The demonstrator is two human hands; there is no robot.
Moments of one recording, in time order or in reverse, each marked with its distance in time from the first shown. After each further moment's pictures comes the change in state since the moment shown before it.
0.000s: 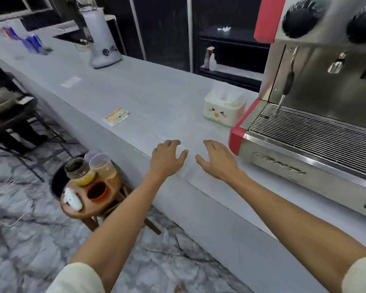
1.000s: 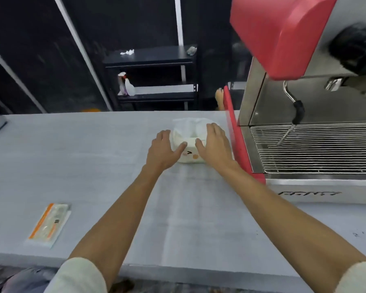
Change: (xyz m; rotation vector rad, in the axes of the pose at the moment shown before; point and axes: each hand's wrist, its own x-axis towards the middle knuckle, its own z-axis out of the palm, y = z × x) left_hand 0.303 0.026 0.017 -0.184 -0.215 0.435; right_hand 0.209 0.050 -0.018 -0.059 0.487 0.613
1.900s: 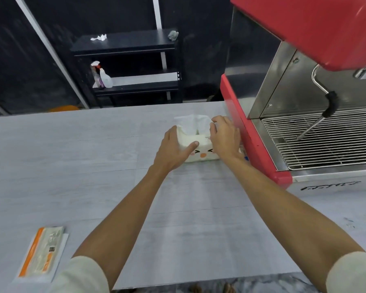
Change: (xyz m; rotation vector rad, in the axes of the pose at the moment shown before) left_hand 0.039 -0.030 0.023 -0.300 -0.129 0.128; right_hand 0.034 -0.005 0.030 -0.060 0.225 0.181
